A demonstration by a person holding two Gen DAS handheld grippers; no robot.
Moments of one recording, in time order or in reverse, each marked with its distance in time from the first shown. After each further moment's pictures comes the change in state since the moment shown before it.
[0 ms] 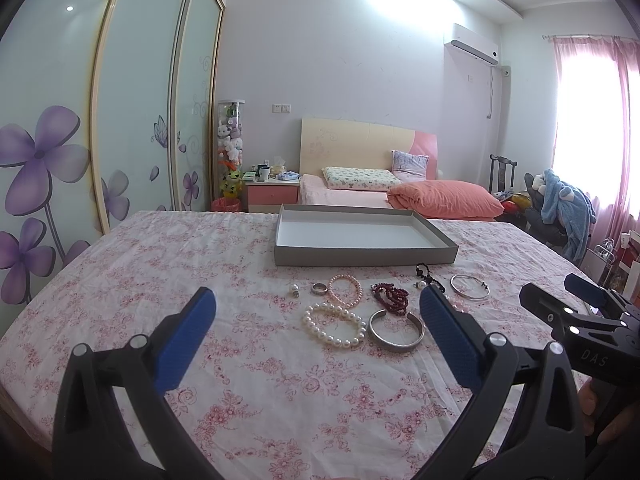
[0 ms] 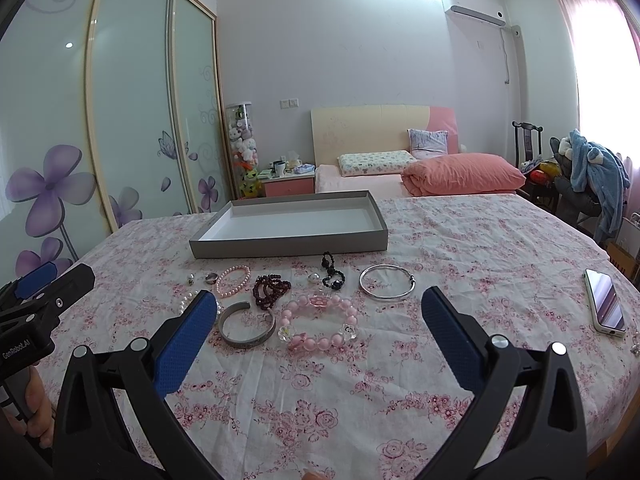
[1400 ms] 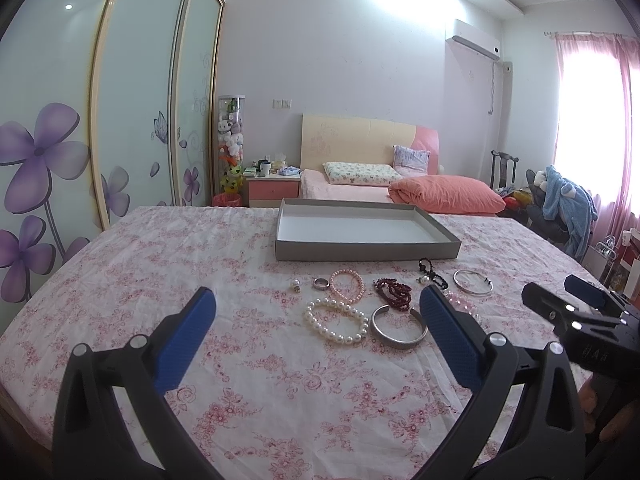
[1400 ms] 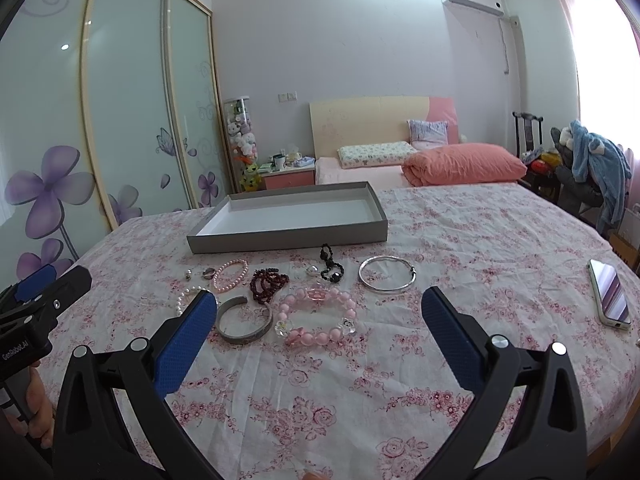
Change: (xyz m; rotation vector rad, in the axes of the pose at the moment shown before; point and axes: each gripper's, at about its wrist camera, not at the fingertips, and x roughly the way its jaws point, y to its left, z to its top) left arm 0.006 0.004 -0.006 0.005 0.019 0.005; right arm 0.012 -0.010 -0.012 0.031 0.035 0.008
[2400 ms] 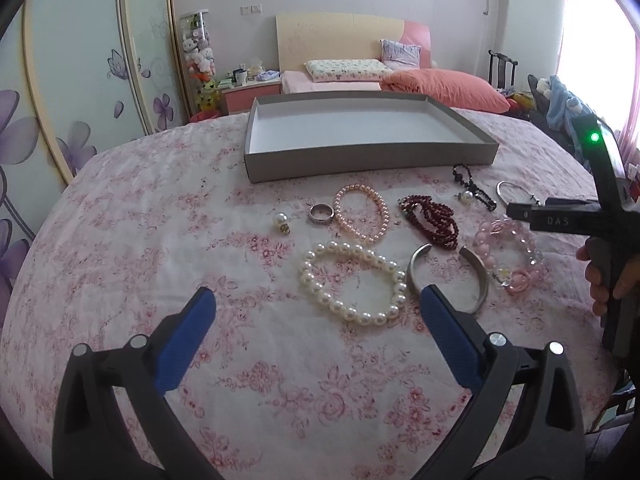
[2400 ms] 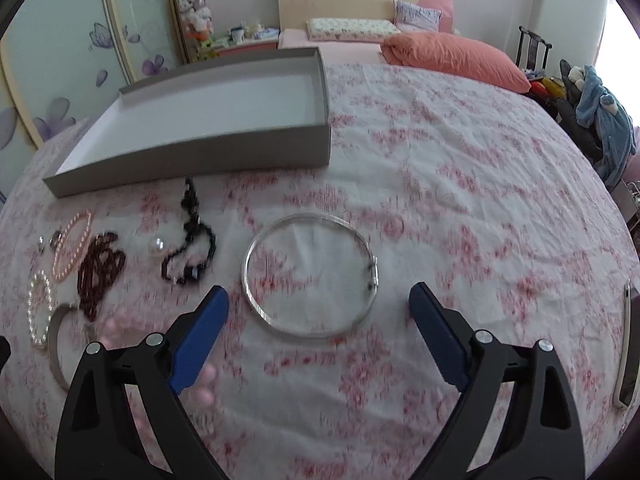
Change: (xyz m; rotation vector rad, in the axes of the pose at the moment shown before) left arm 0.131 -0.001 -0.010 0.110 0.407 -0.030; right arm 0.173 -0.054 0.025 -0.035 0.502 -0.132
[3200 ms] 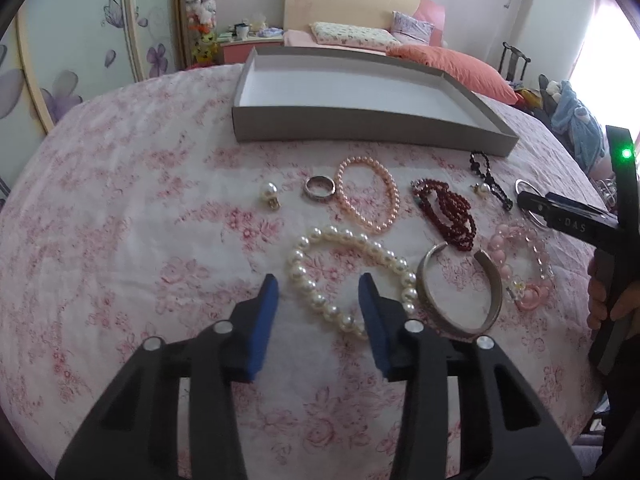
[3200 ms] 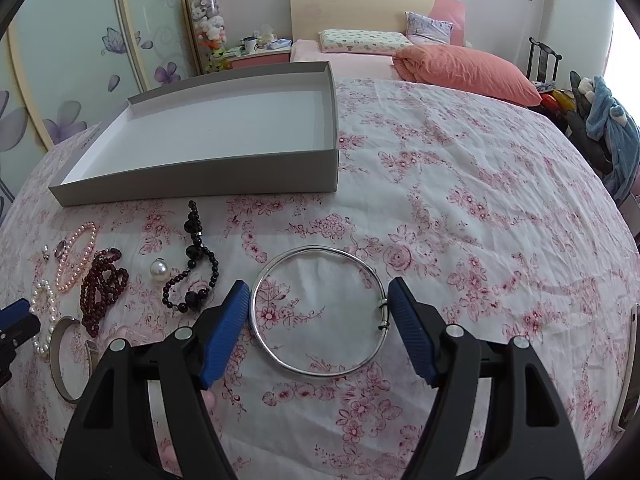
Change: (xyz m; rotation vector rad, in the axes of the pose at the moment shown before) left arm 0.042 0.012 0.014 -0.104 0.149 -0.062; right arm 0.004 -0.005 0.015 -0.016 -0.039 0.045
